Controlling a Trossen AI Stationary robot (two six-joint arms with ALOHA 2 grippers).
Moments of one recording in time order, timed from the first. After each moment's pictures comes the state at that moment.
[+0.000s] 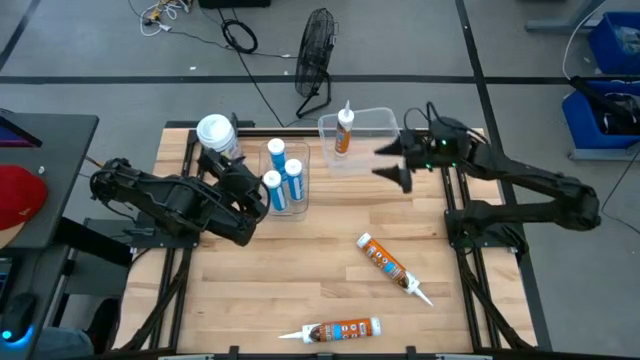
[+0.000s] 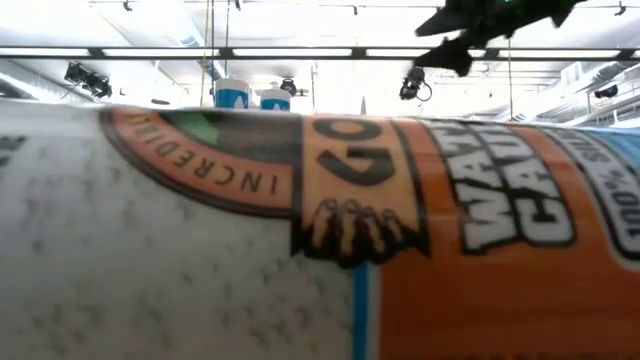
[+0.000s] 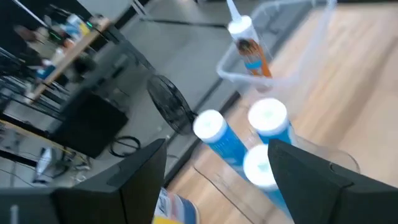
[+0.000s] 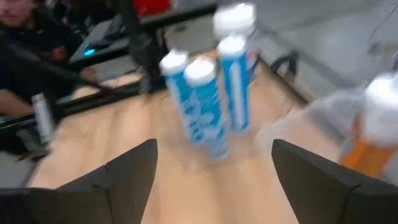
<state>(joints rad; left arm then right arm) -0.38 1.44 1.68 -1.57 -1.11 -0.79 -0.46 0.93 0.85 -0.28 -0.35 0.09</state>
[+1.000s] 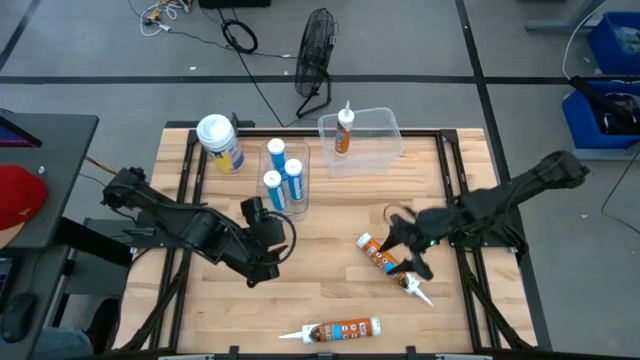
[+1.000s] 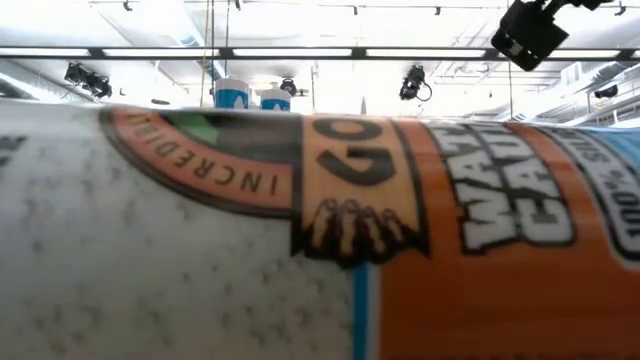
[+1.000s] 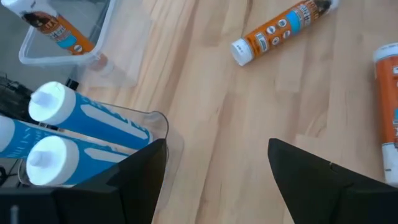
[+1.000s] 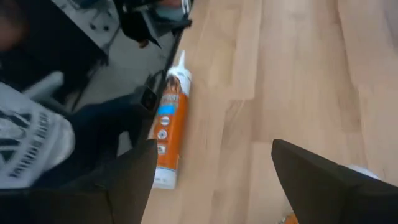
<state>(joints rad) -0.52 1.57 1.68 -1.20 -0.64 -0.56 0.38 1.01 0.72 -0.29 -0.13 0.41</state>
